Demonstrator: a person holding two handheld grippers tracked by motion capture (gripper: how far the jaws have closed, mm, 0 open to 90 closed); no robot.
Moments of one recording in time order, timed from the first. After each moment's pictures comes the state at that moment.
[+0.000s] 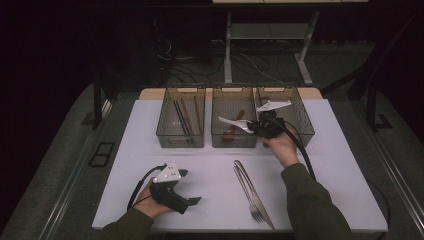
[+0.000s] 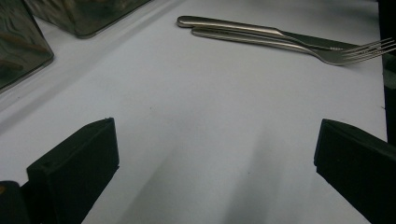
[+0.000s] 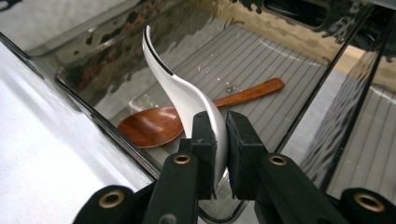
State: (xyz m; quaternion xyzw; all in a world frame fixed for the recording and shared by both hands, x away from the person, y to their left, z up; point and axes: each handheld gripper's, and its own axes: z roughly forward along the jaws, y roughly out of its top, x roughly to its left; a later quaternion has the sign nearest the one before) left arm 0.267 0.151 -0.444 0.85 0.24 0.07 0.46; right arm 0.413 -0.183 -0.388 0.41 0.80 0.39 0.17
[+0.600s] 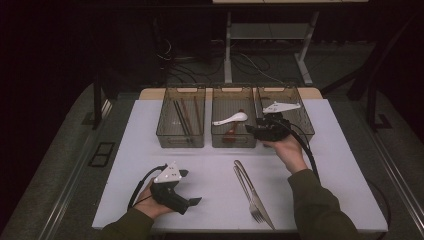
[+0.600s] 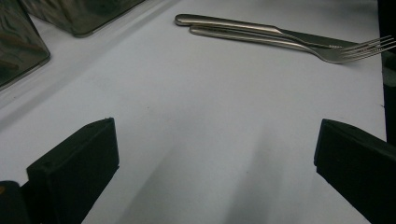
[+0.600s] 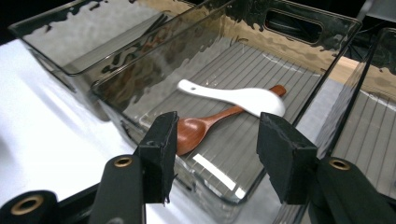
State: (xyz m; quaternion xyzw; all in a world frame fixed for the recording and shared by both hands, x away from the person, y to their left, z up) left arm 0.267 0.150 -0.444 0.85 0.24 0.07 0.46; right arm 0.388 -0.195 -0.372 0.41 0.79 0.43 0.17
